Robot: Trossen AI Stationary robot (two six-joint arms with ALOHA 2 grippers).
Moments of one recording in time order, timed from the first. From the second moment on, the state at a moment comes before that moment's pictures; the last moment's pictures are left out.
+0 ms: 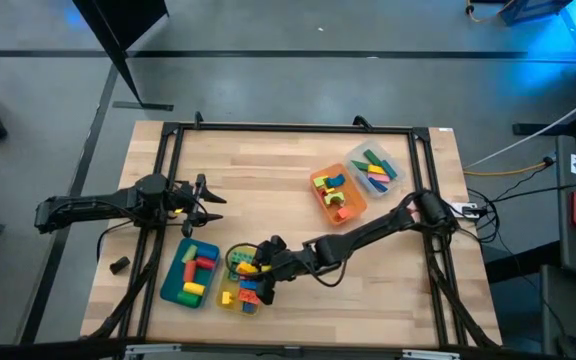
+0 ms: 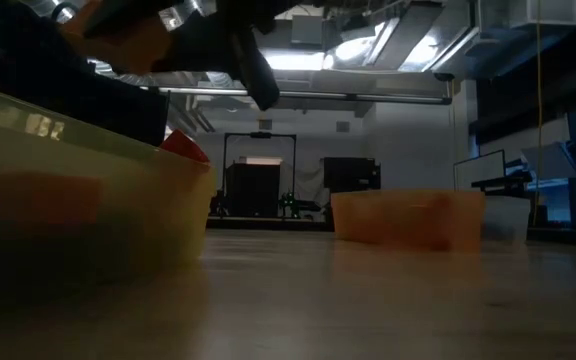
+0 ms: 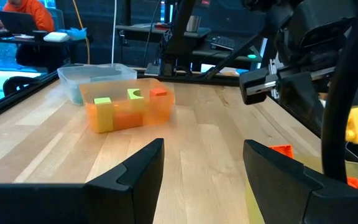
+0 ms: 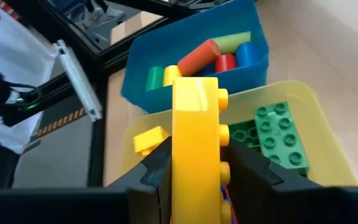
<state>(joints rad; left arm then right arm) 0.18 0.15 0.01 0.05 0.25 -0.05 0.36 2.13 1.61 0.00 0.21 0.65</state>
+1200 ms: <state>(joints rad) 0.18 0.15 0.01 0.05 0.25 -0.05 0.33 2.18 1.61 -0.01 0.31 0.65</state>
